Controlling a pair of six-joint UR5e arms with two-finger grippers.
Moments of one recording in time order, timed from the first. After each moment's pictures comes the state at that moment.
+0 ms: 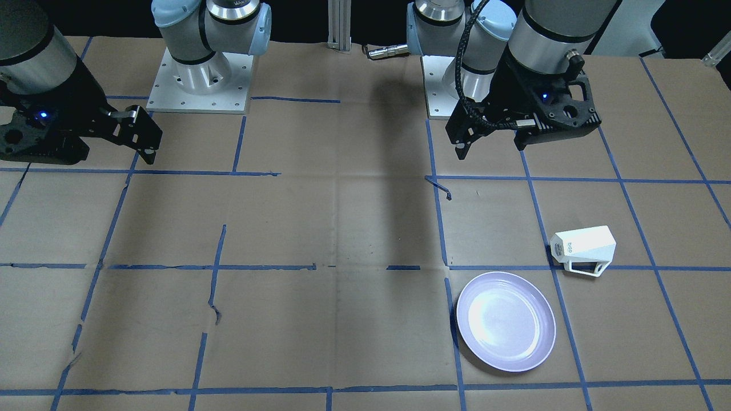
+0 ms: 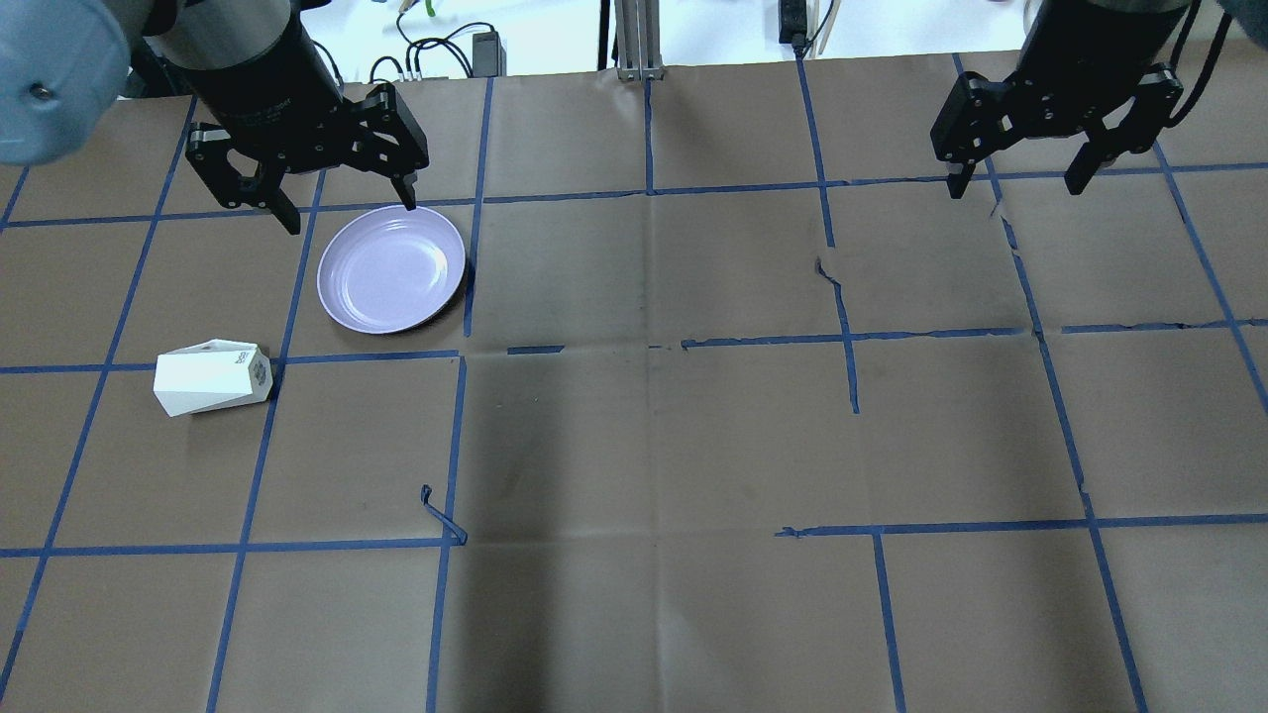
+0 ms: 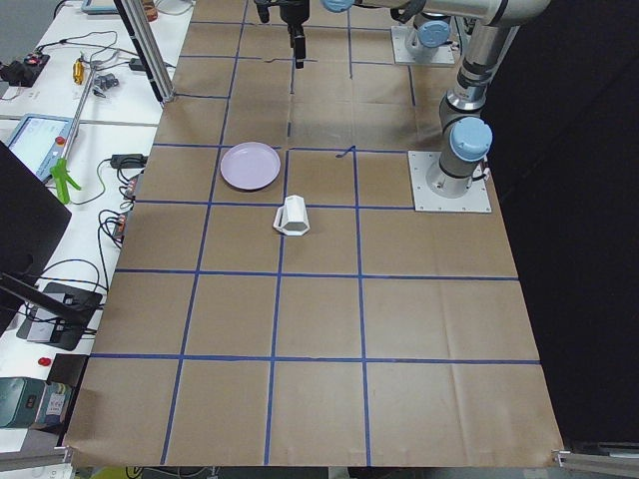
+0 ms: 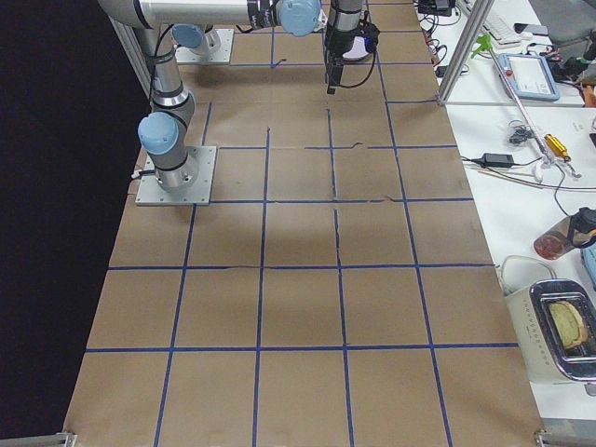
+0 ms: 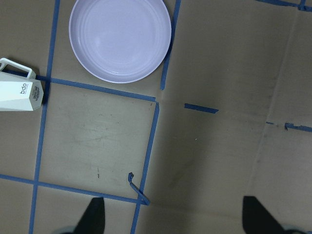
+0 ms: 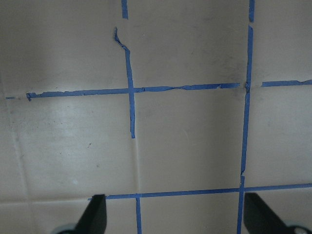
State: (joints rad) left arm -1.61 -1.63 -1.44 -1.65 1.57 -0.23; right arm 1.47 -1.48 1.43 -1.44 -1.60 -0.06
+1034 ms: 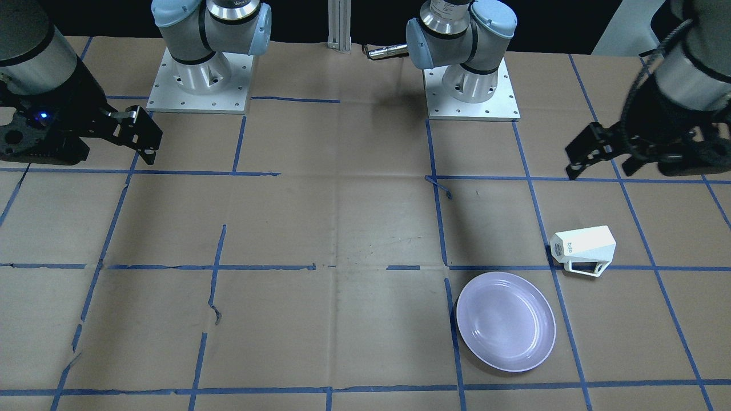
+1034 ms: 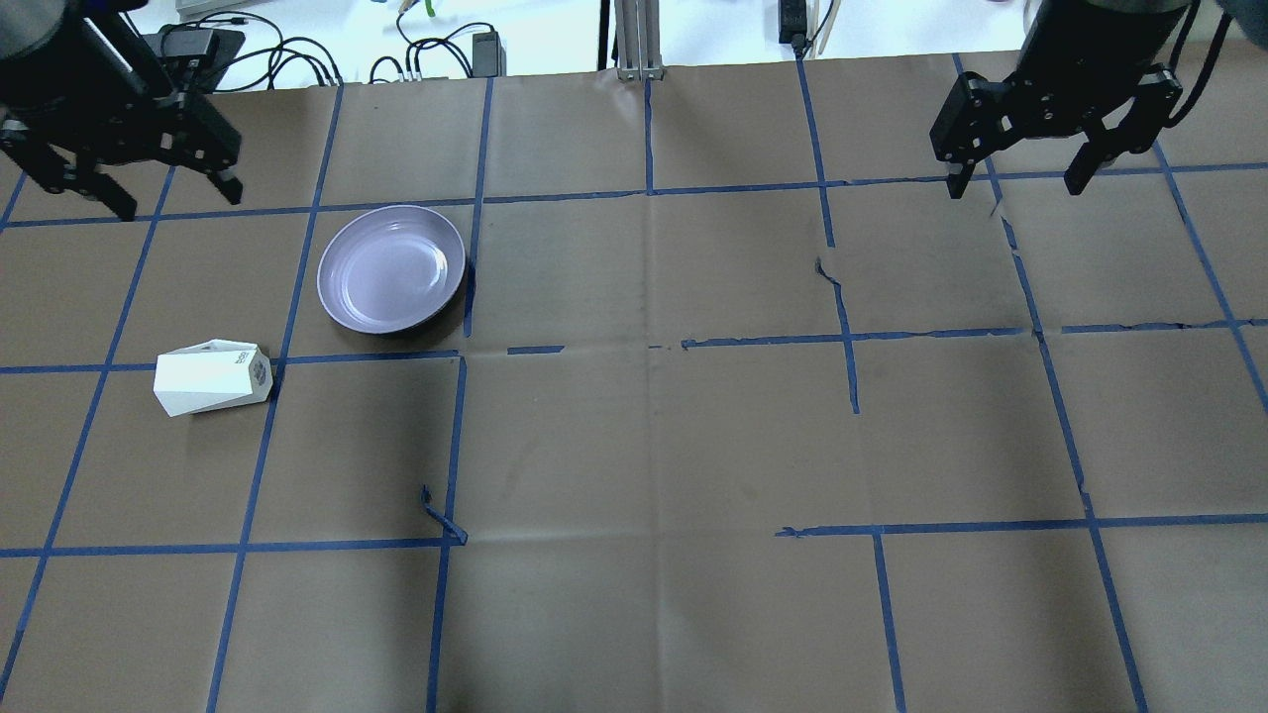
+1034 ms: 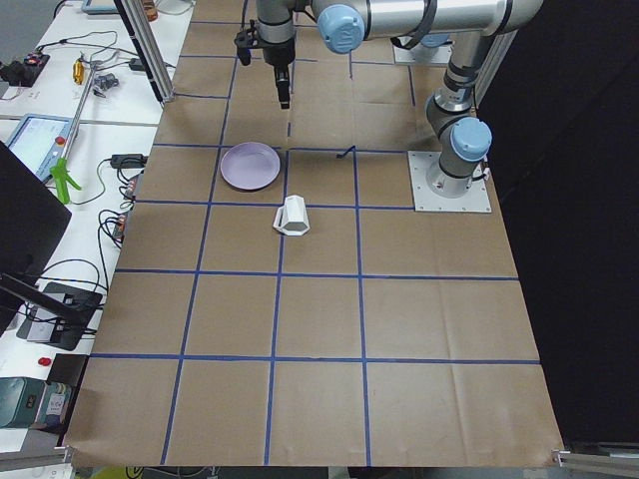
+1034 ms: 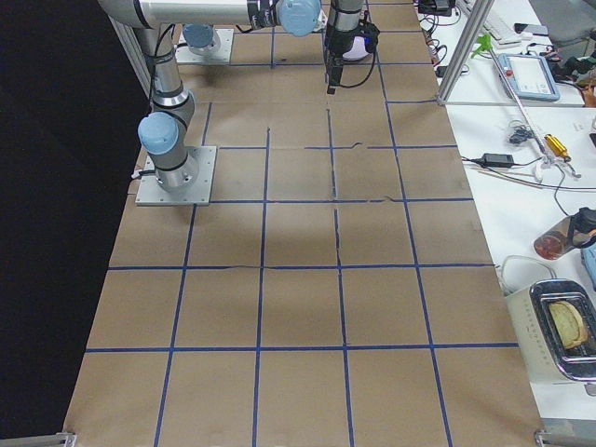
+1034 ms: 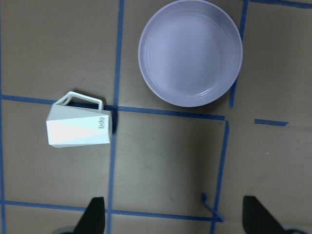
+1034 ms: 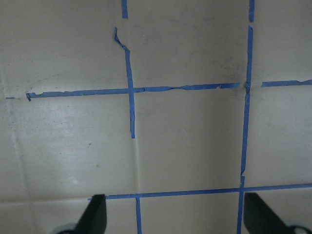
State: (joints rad) left arm -1.22 -1.66 -1.44 -1.64 1.56 0.27; right arm 1.47 -1.48 1.43 -1.44 -1.60 -0.06
